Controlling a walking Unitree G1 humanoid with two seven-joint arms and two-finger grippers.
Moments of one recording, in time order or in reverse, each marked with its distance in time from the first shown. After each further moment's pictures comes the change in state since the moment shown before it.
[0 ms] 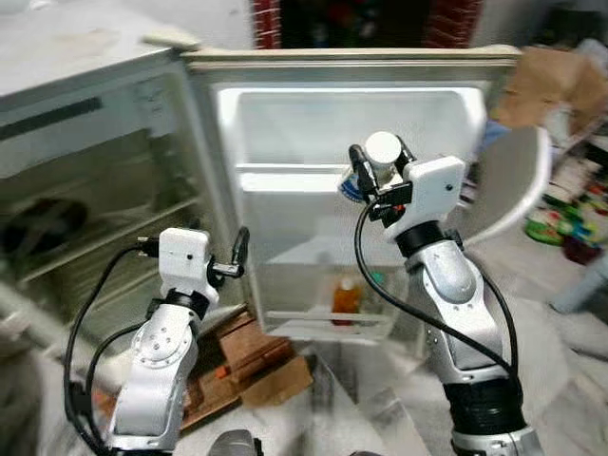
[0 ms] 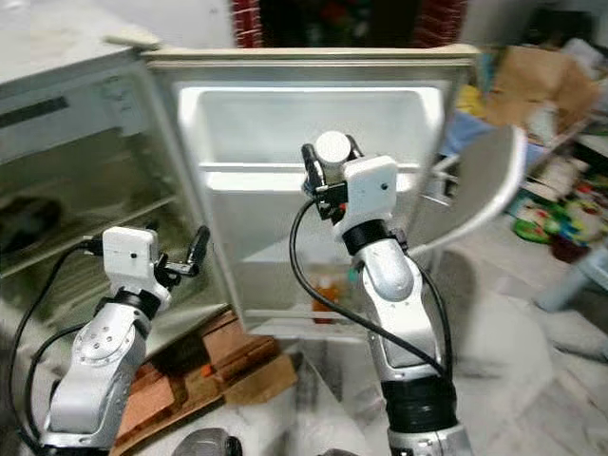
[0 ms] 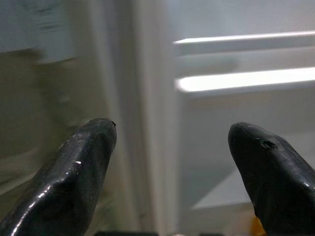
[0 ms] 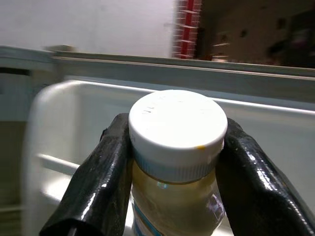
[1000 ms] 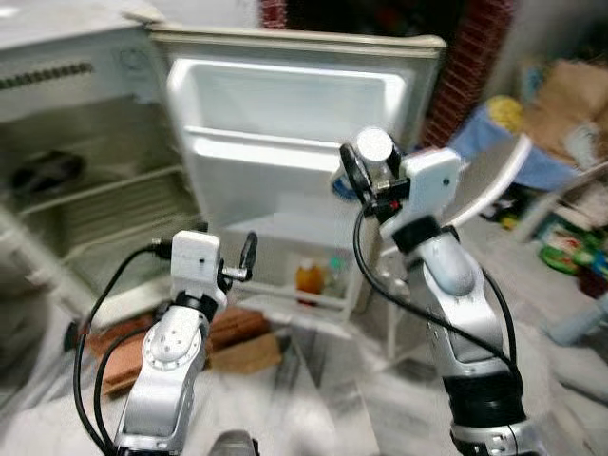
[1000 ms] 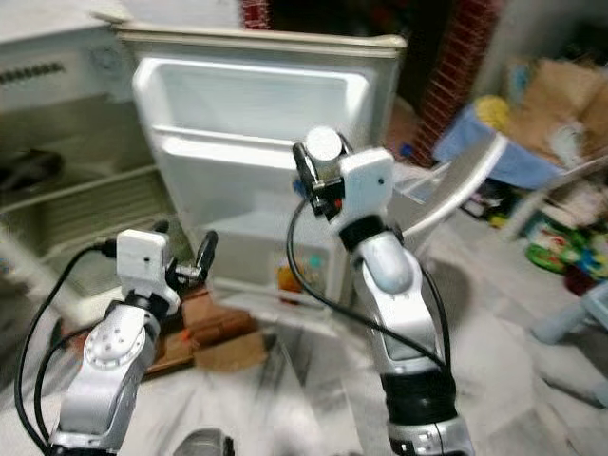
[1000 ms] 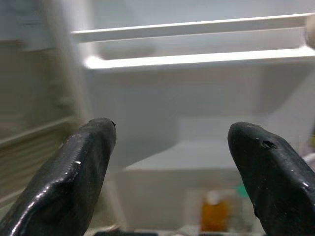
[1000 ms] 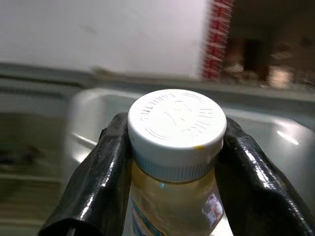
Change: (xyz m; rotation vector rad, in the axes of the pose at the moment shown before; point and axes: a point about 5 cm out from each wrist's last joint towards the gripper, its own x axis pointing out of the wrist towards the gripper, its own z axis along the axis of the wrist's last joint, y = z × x) left arm 0.003 -0.012 -0.003 0.021 0.003 -0.026; right arm 0.009 0.002 0.010 0.018 -0.032 0.073
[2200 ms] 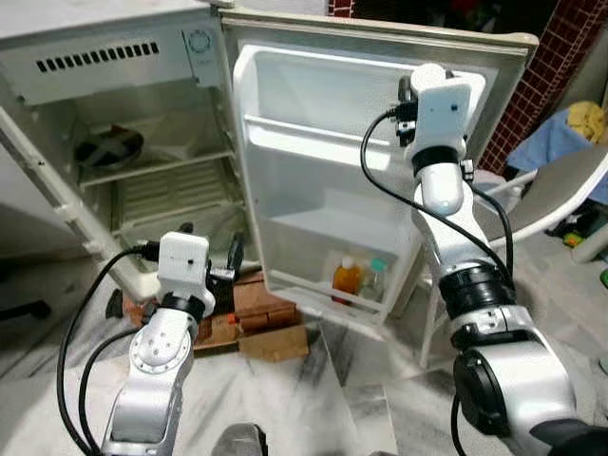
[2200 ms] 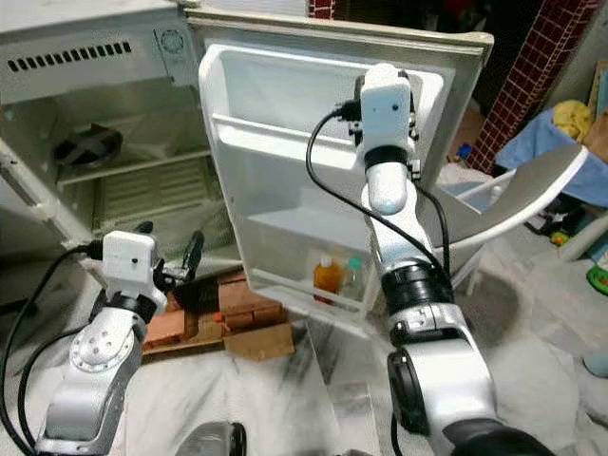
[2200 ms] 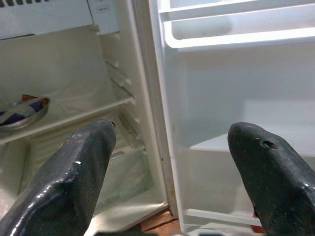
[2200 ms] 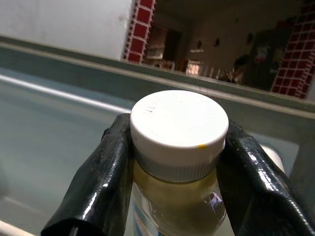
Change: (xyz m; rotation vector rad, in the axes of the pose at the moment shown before) left arm -0.007 0.011 0.003 0.050 0.016 0.047; right arm 0.061 -0.073 -0.013 -0.322 0.079 -0.467
